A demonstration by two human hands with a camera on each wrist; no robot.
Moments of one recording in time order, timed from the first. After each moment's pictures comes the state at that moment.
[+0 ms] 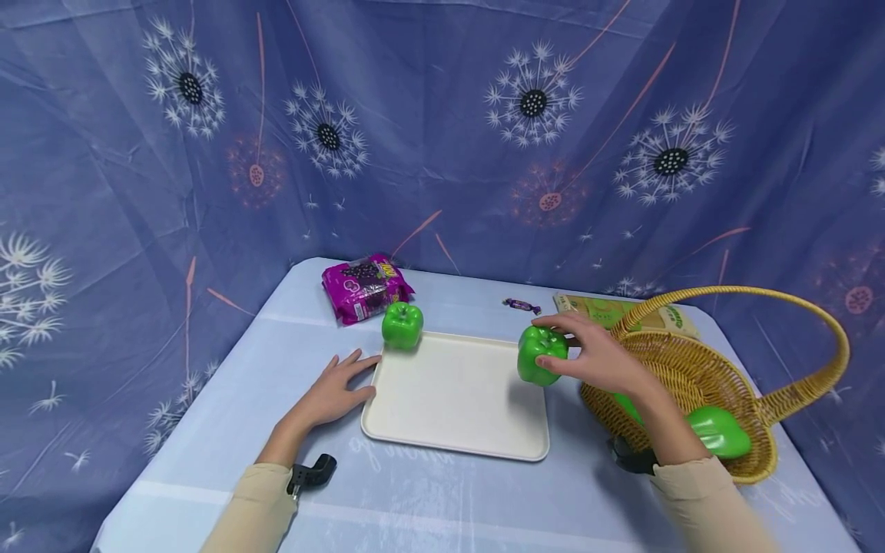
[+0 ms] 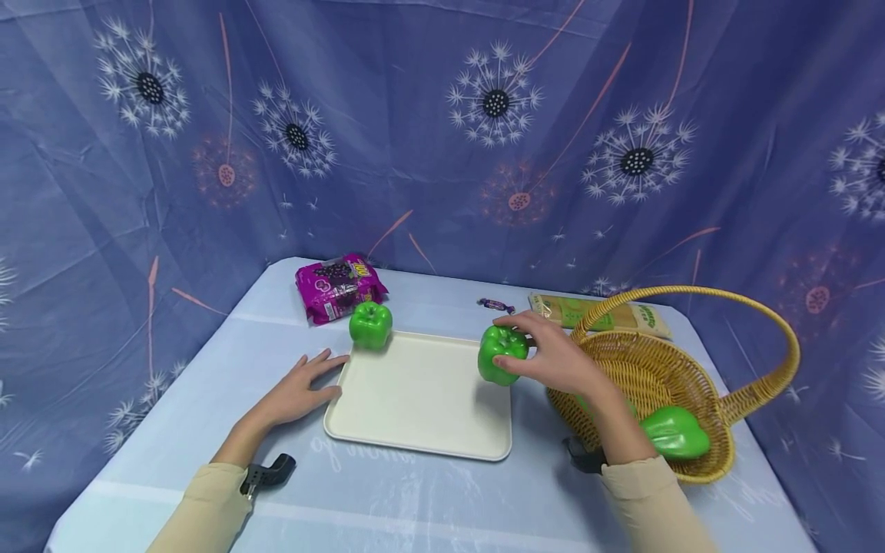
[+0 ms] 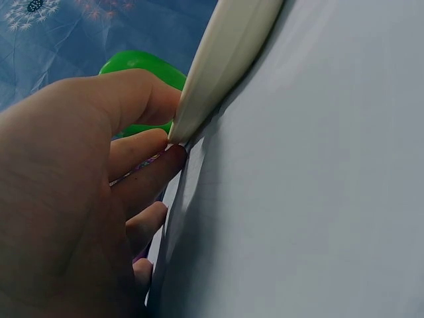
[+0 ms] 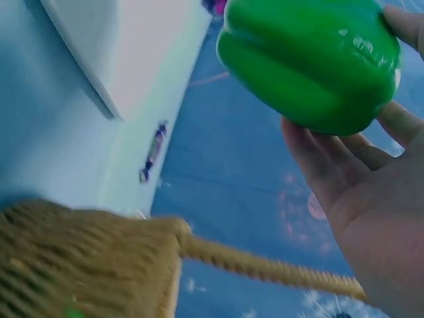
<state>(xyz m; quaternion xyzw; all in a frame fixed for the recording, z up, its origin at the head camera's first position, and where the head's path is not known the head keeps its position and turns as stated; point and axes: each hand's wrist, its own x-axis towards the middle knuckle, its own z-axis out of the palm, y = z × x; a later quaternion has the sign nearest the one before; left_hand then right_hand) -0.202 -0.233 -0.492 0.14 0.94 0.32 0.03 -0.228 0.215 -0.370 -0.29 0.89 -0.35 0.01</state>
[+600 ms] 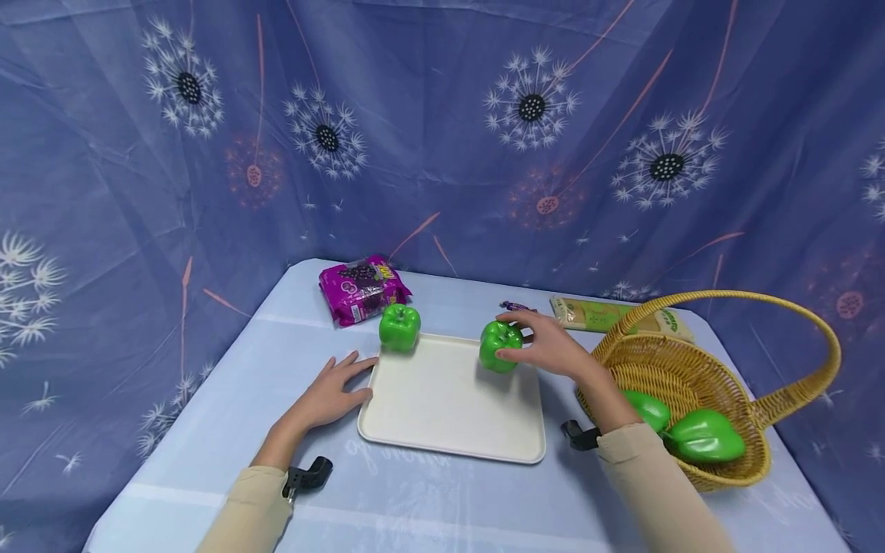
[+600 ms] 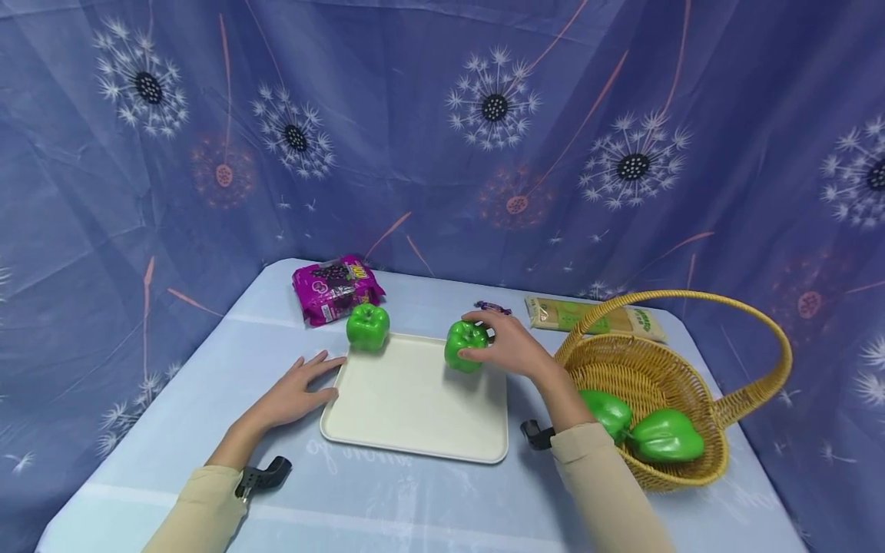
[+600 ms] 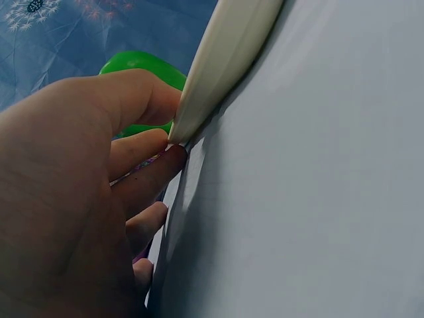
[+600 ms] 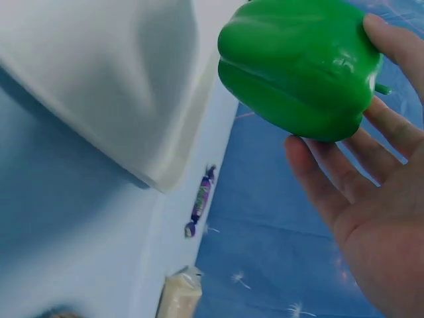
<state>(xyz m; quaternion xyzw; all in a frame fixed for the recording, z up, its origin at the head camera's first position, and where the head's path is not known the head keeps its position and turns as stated) -0.201 -0.233 -0.494 0.14 0.94 0.32 0.02 -0.273 0.169 -0.400 -0.29 0.89 -0.36 0.05</state>
